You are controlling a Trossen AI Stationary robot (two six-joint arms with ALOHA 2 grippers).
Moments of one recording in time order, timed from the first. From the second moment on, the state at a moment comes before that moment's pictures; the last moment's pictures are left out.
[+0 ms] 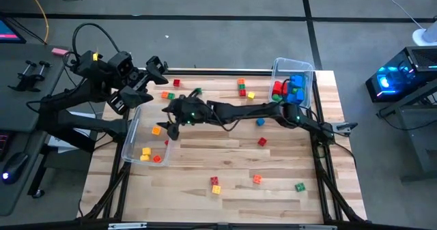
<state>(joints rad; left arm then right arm) 0.23 0.95 1.19 0.28 0.59 -0.46 -0.01 2.40 2.19 -0.04 0.05 0.24</state>
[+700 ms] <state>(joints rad) 0.23 0.95 1.19 0.26 0.59 -0.35 0.12 2.15 1.89 -0.87 -0.03 0.21</state>
